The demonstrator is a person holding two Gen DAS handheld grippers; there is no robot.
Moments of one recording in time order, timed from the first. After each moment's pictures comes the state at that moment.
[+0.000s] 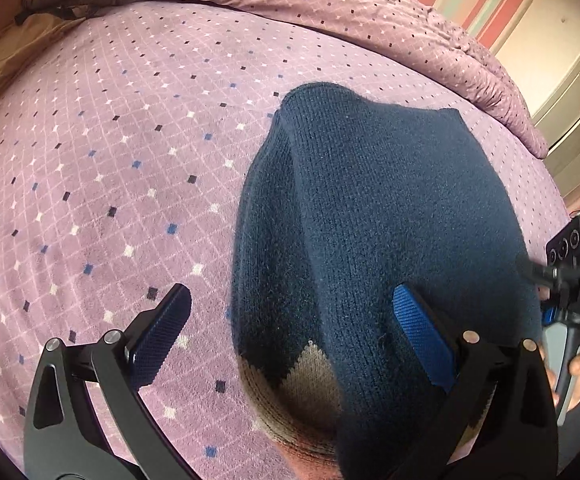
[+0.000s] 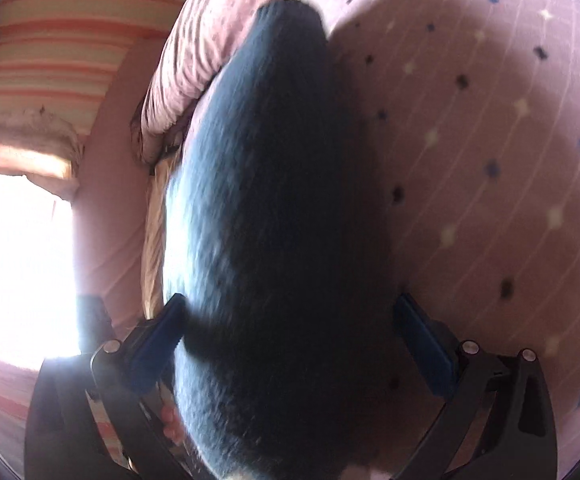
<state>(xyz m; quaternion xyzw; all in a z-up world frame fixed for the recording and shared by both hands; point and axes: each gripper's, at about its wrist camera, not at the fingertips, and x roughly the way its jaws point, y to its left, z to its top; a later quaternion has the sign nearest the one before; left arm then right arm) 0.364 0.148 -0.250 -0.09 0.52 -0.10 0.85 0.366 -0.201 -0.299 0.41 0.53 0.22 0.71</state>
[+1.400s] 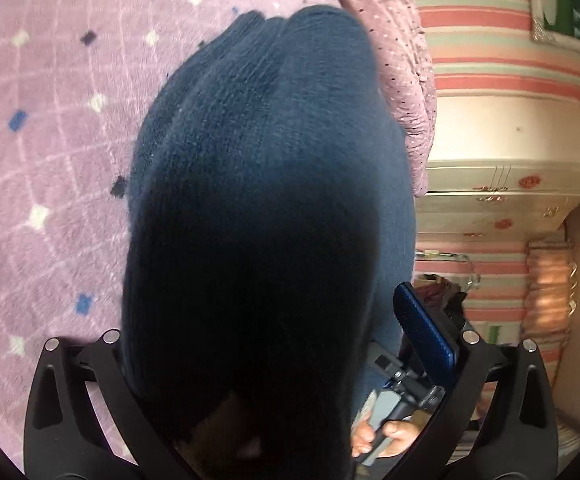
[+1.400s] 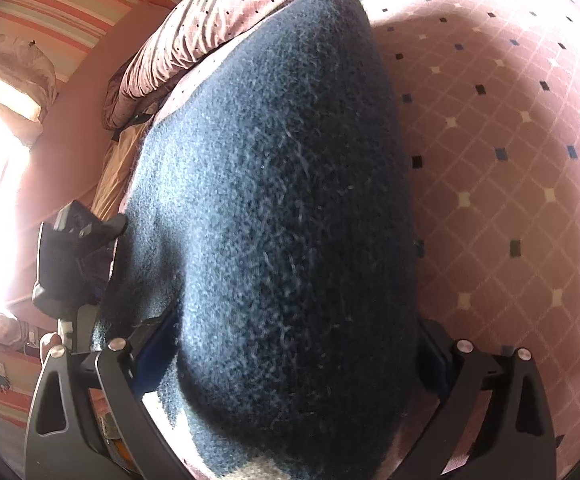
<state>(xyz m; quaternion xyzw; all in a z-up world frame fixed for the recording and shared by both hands) 0.413 0.154 -0.319 -0.41 0.58 -0.27 0.65 0.345 -0.156 -0.279 0.28 0.53 0.17 0.78</state>
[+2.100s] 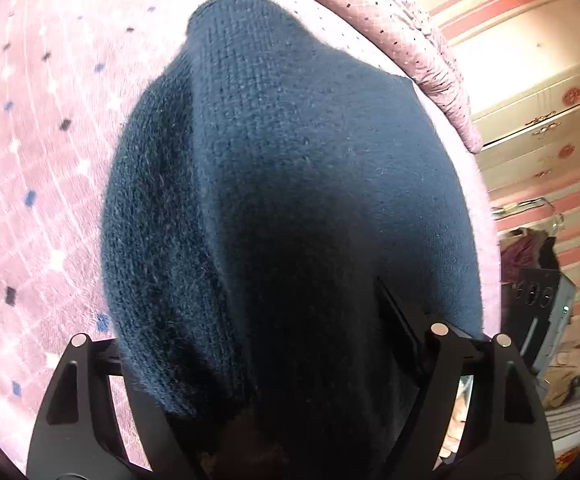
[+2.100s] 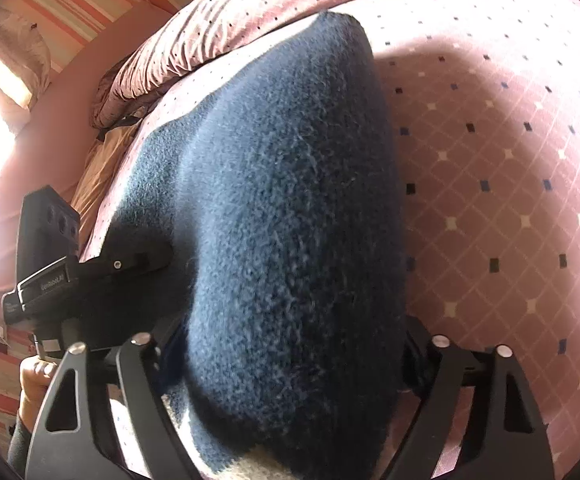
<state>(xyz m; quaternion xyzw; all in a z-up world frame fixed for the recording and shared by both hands) 0.399 0.108 -0.280 -0.21 0.57 -0.24 0.76 0.341 -0.144 -0.257 0.23 0.51 0.13 0.82</state>
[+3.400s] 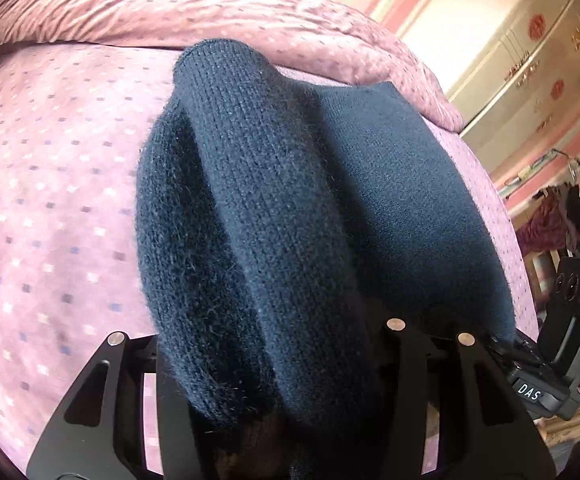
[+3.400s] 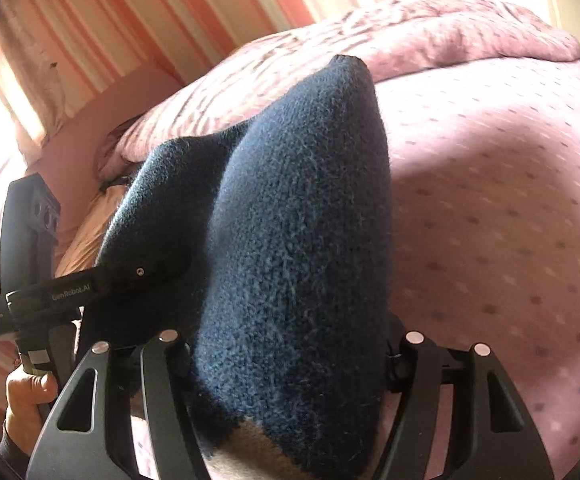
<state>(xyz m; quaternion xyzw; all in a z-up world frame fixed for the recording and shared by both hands) 0.355 -0.040 -0.182 -0.09 0.49 -0.25 0.83 0.282 -0.288 -0.178 0.21 0.41 0.09 0.88</state>
